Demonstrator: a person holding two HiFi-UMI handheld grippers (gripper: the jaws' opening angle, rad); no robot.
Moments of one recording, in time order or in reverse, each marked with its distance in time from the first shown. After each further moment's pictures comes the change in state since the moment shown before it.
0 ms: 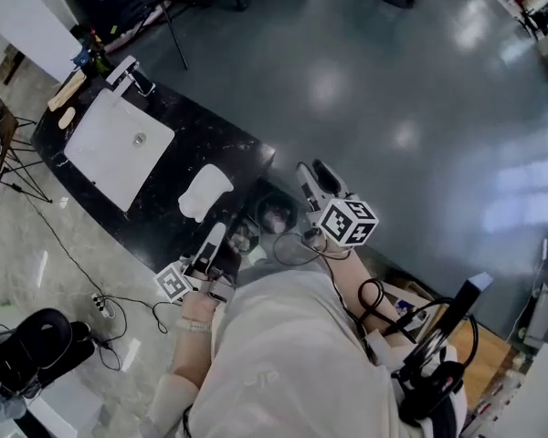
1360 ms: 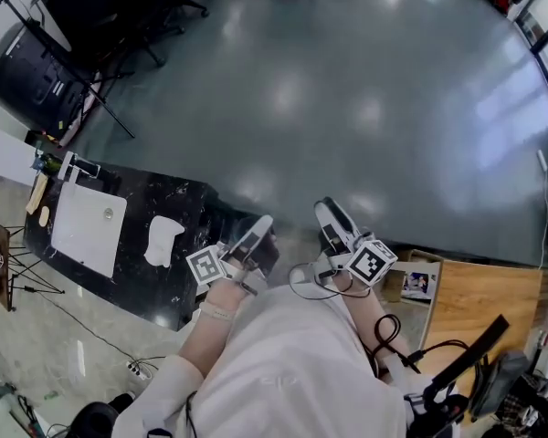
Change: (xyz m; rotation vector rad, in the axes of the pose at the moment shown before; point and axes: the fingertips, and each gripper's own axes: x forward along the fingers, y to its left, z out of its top) left arm 0.169 -0.015 -0.229 -0.144 0.535 -0.105; right arm -0.238 -0.081 0.076 0.352 -0.391 -0.014
